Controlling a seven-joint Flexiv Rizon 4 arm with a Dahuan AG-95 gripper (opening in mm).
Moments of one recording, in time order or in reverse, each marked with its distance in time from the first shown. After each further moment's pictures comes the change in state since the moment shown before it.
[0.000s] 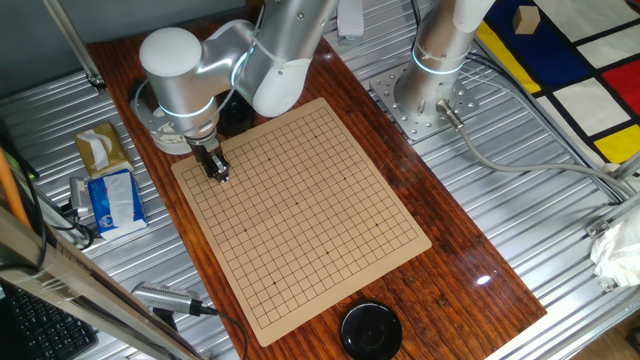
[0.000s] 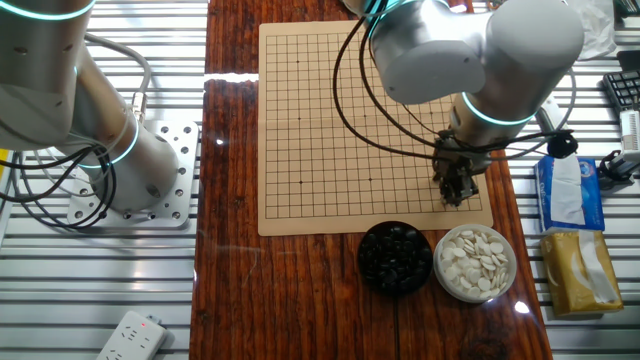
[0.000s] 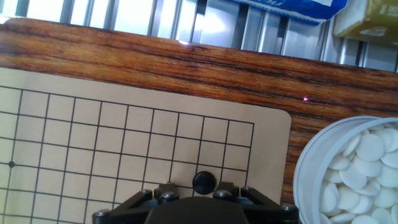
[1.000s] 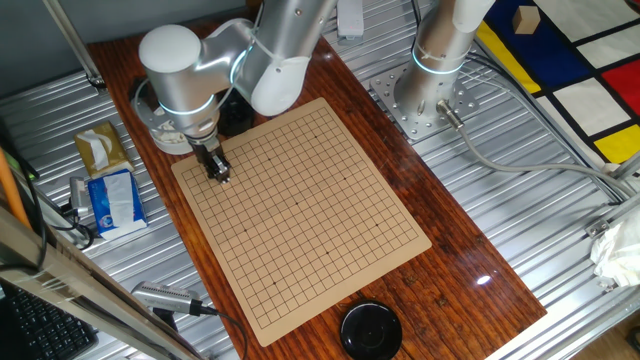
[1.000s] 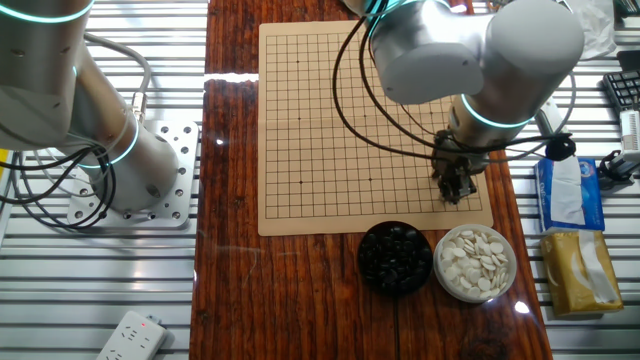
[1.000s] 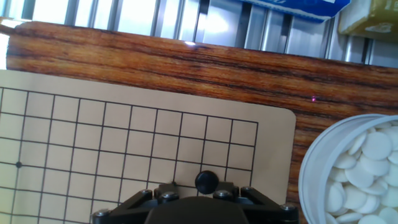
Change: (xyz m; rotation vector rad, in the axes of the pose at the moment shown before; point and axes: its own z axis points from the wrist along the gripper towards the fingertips) arm 0.001 0.006 0.000 -0.017 0.001 0.011
